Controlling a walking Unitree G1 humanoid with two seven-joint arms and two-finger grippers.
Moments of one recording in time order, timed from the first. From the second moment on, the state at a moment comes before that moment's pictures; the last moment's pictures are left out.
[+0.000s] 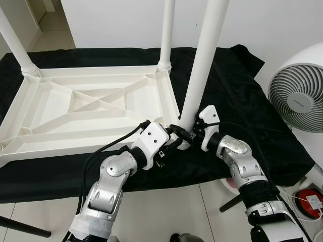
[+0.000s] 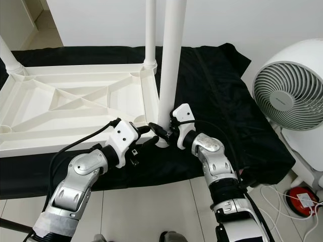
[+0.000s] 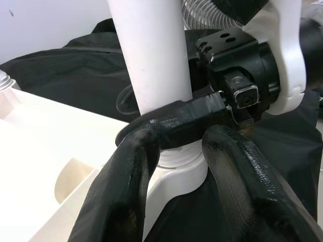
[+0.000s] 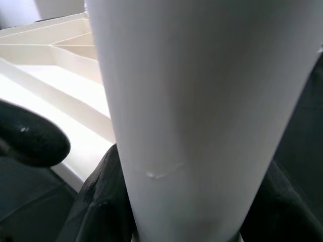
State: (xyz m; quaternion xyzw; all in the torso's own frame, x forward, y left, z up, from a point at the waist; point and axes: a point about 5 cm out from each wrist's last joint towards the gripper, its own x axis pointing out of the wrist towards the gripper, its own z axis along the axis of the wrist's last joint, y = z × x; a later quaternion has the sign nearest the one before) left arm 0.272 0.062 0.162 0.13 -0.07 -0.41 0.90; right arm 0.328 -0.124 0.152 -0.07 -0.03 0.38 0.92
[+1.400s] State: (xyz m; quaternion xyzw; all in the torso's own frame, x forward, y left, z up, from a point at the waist) left arm 0.270 0.057 0.162 0.13 -0.07 -0.42 0.89; right arm 0.335 -0.156 0.161 -0.07 -0.03 0.18 0.98
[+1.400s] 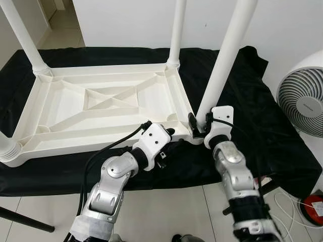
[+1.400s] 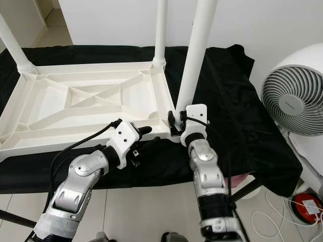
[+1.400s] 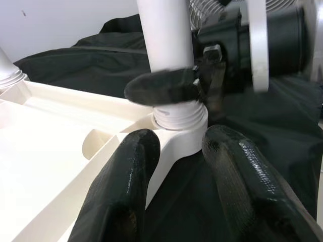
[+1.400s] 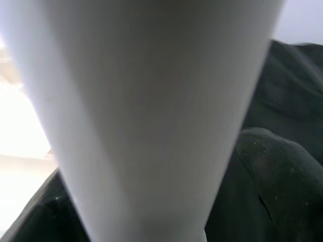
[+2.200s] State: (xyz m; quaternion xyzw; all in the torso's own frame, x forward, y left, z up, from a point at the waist) left arm 0.272 0.060 0.160 0.14 -0.07 -0.42 0.89; right arm 0.351 -0.141 0.150 -0.13 0.00 0.39 0.91
